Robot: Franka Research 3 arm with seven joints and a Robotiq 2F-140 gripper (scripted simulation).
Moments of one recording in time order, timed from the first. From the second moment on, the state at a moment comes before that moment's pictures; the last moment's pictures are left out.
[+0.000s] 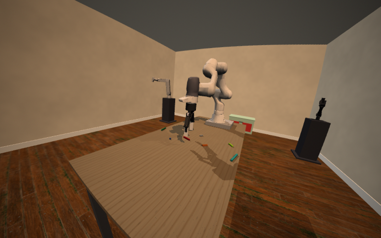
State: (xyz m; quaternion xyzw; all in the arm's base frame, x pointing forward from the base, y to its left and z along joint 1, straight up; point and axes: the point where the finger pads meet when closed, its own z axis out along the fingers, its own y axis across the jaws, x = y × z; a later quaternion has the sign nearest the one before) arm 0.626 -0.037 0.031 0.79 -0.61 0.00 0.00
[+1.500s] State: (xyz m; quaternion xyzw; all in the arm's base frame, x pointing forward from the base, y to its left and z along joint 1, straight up) arm 0.627 -0.017 0.033 0.97 -0.26 0.00 0.00
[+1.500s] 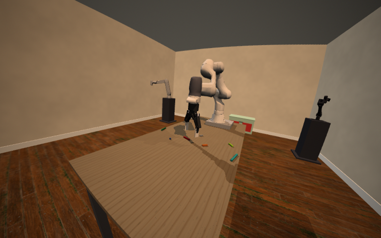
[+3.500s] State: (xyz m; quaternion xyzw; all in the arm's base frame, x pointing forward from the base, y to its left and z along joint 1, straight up) arm 0.623 0.012 0.033 0.96 0.26 0.00 0.00
